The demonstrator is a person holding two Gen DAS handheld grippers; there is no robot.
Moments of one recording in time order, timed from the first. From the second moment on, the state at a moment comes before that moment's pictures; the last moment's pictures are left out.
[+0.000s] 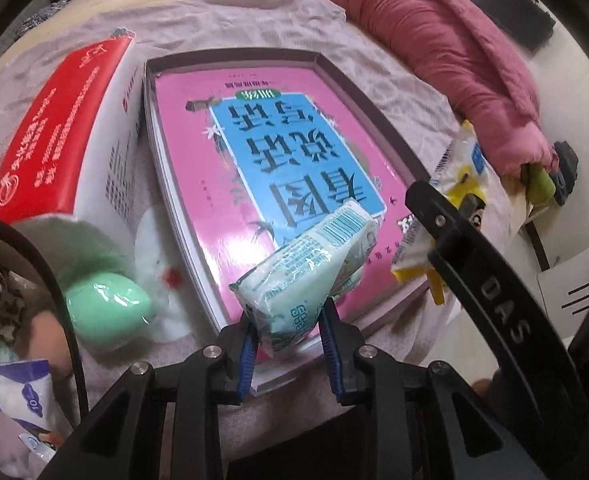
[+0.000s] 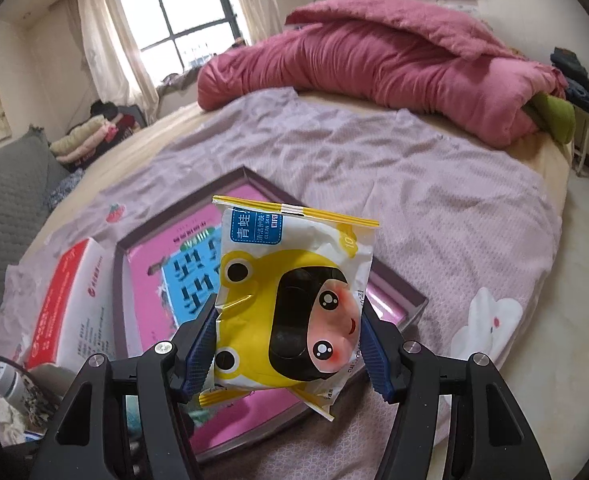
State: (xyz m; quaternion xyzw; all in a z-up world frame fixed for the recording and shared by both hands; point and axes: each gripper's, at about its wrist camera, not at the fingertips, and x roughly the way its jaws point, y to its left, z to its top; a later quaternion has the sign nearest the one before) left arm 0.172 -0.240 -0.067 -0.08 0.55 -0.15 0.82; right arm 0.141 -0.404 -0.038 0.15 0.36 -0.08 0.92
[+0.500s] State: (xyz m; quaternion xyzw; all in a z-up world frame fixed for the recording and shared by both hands) left arm 0.165 -0.246 -0.072 -0.06 0.57 -0.16 0.80; right arm 0.175 -0.403 -0.064 0.13 0.43 -0.10 0.89
